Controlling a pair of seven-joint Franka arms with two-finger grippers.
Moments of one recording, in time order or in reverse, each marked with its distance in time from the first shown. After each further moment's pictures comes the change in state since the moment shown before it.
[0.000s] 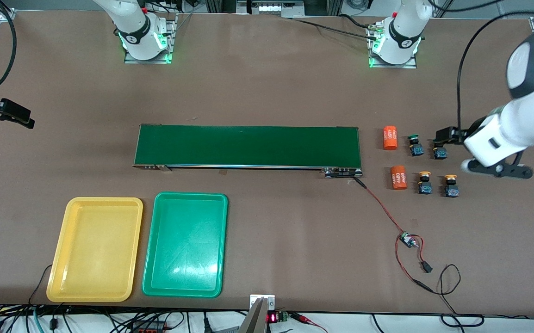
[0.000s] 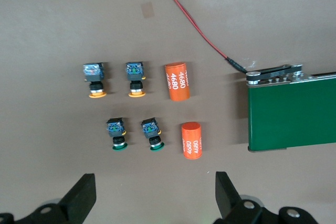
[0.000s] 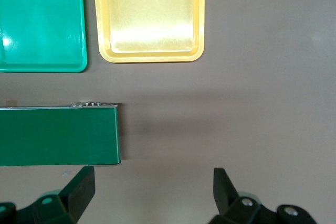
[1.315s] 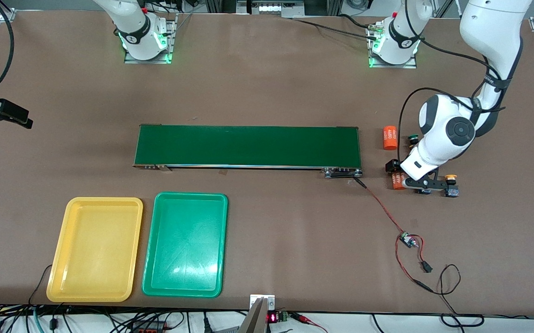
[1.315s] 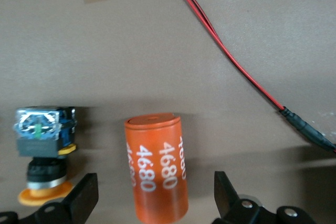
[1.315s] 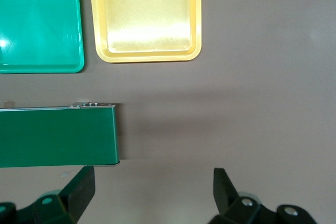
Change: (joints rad) left arm 0.002 0.125 0.006 -0.687 0.000 1.078 -0.093; right arm -0.004 0.001 -0.007 -0.002 0.000 0.001 0.001
